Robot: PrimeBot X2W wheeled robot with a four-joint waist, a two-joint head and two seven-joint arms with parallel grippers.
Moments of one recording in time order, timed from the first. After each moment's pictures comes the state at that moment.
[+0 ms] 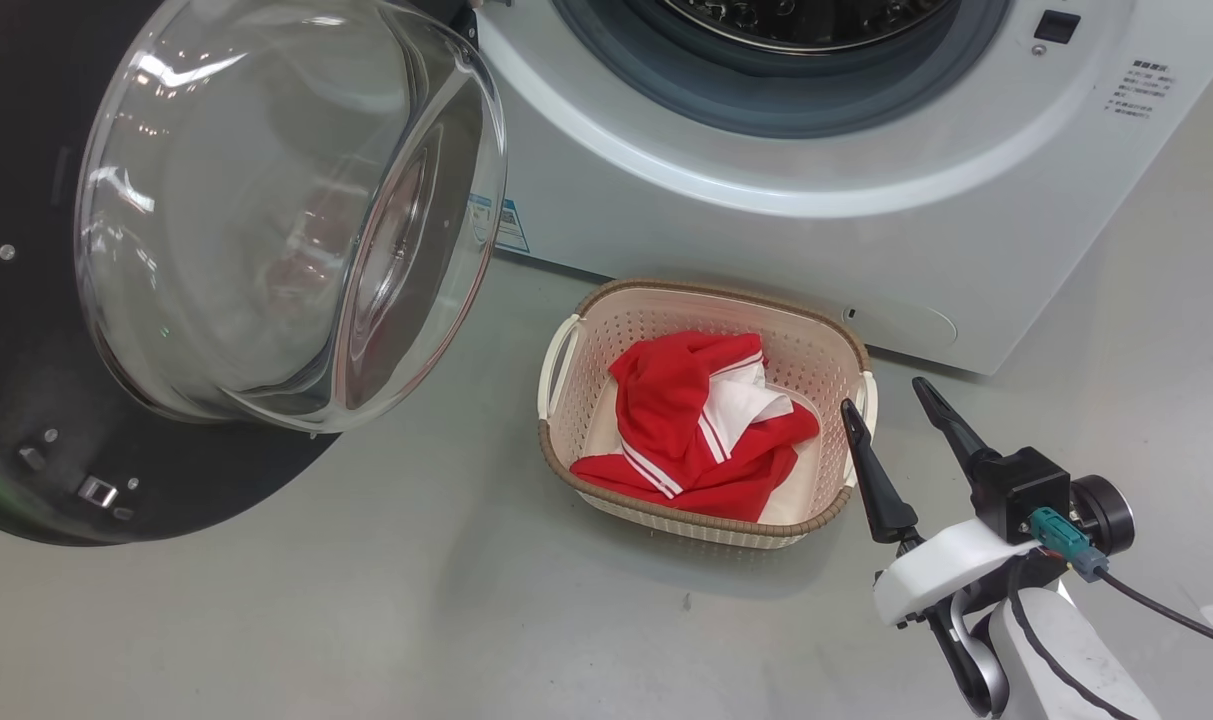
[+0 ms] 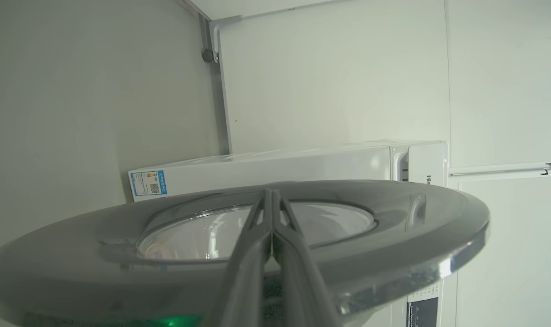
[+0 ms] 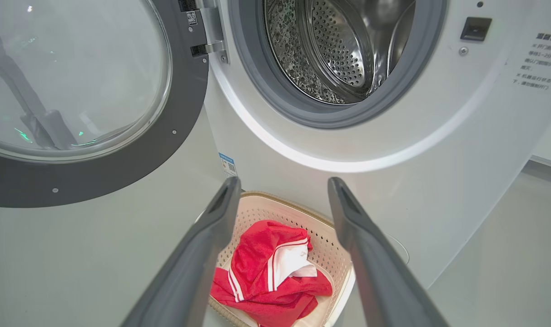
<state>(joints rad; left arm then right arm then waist) -0.29 0.33 0.35 0.41 -1.85 -0.11 0.51 -0.18 -0.10 0.26 0.33 0.20 0.04 -0.26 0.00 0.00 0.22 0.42</state>
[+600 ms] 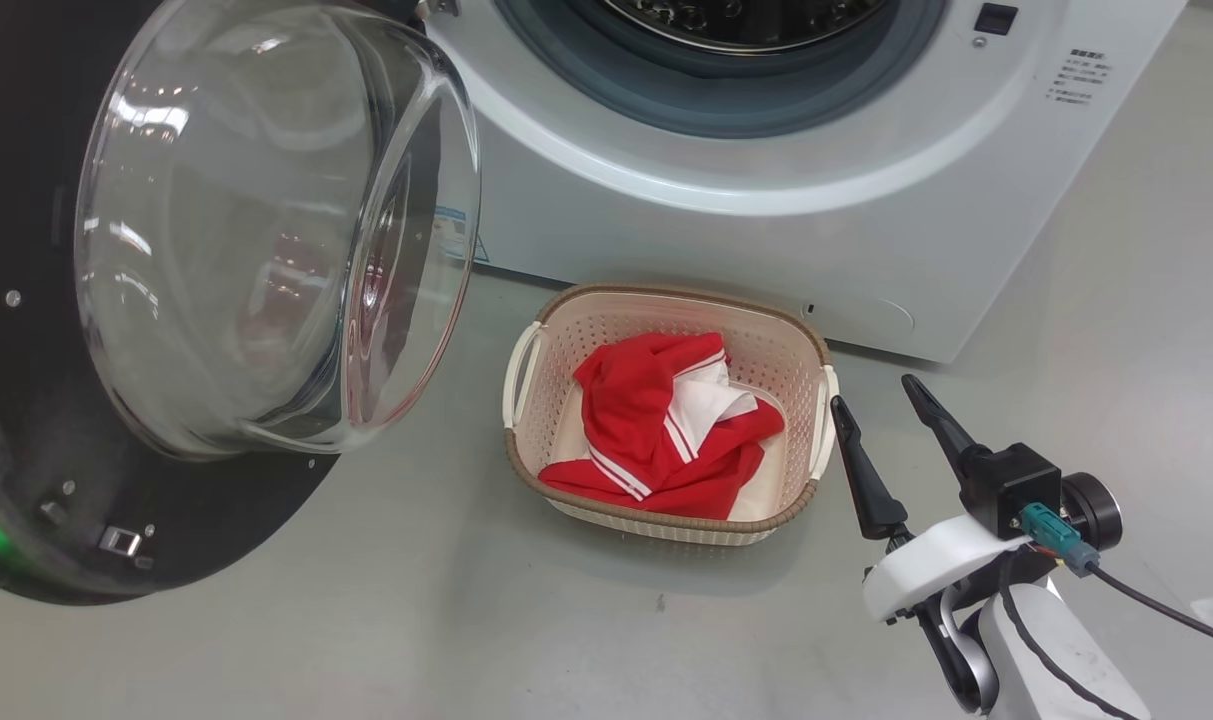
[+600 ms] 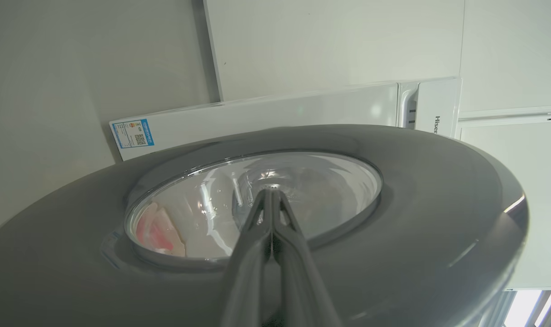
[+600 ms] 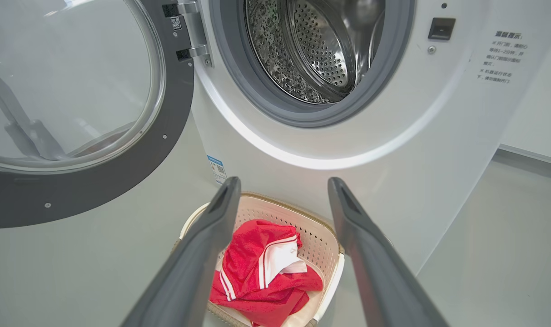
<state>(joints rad) -0.22 0.33 0.35 0.34 -1.87 -0.12 0.64 -0.18 -0.09 0.27 0.34 0.20 0.04 -0.26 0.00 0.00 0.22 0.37</state>
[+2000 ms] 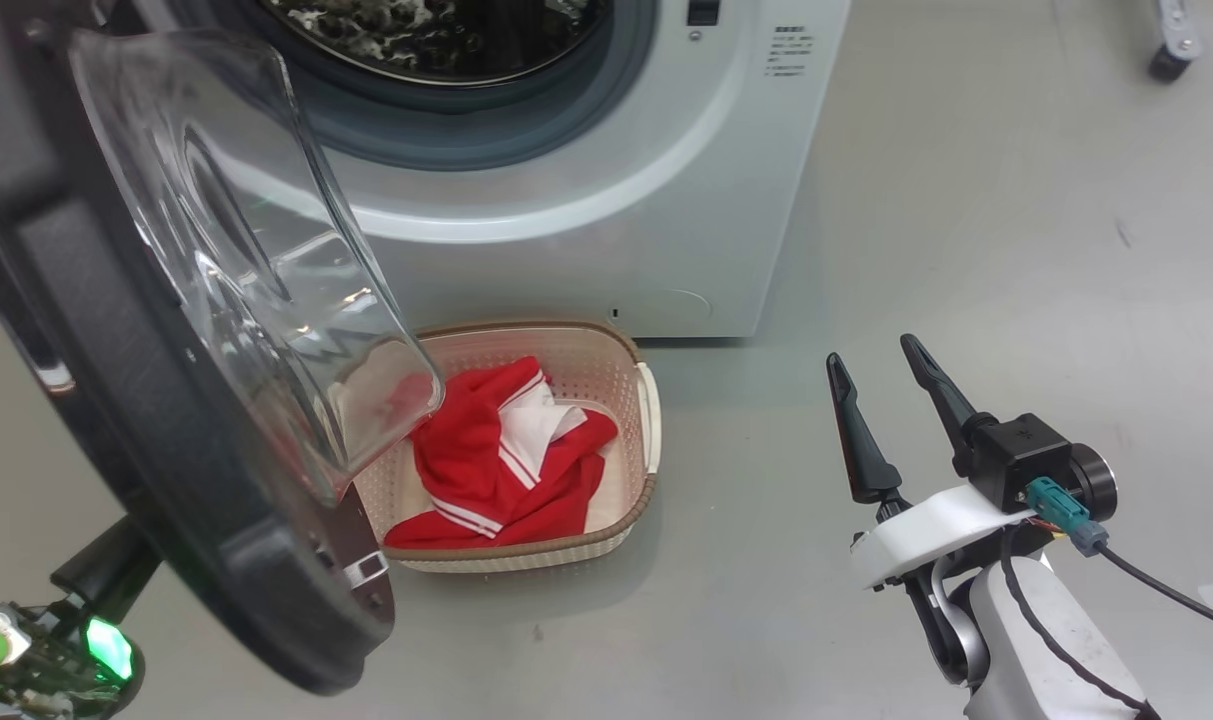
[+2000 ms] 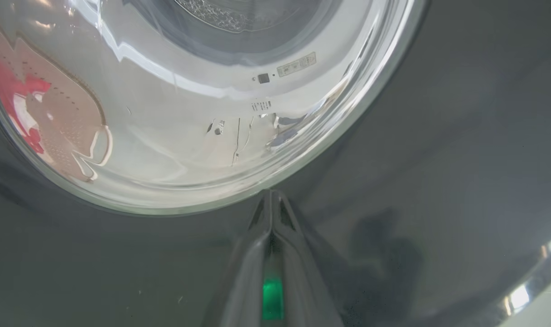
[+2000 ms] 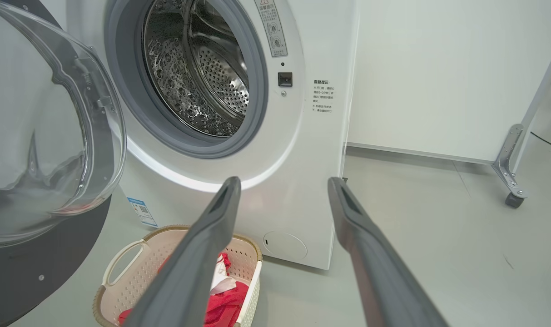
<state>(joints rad) -0.01 0.23 0.21 -0.08 -1.85 -0.12 0.87 -0.22 -0.06 0.26 0.29 0.24 0.02 -0.26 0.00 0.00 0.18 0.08</state>
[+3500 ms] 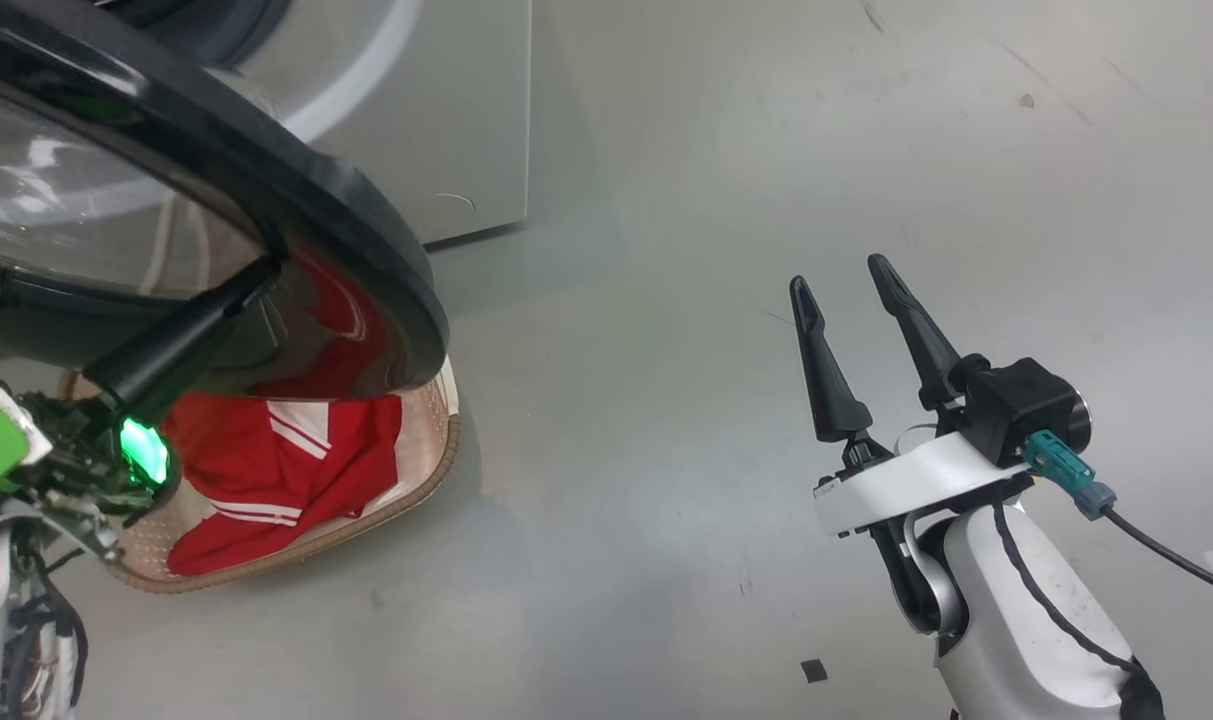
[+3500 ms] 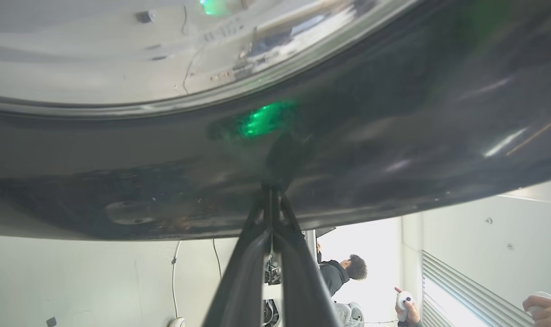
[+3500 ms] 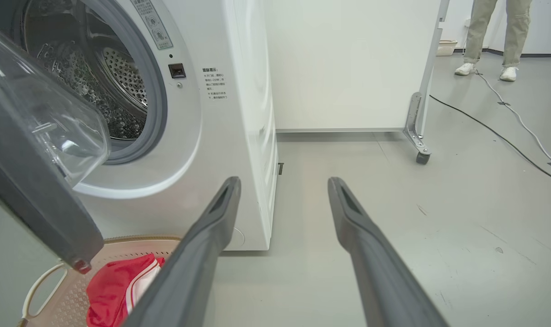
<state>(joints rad) -0.31 0.22 0.10 -0.10 -1.83 -0.01 0.90 -0.28 -0.06 0.34 0.18 0.32 0.00 -0.26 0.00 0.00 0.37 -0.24</state>
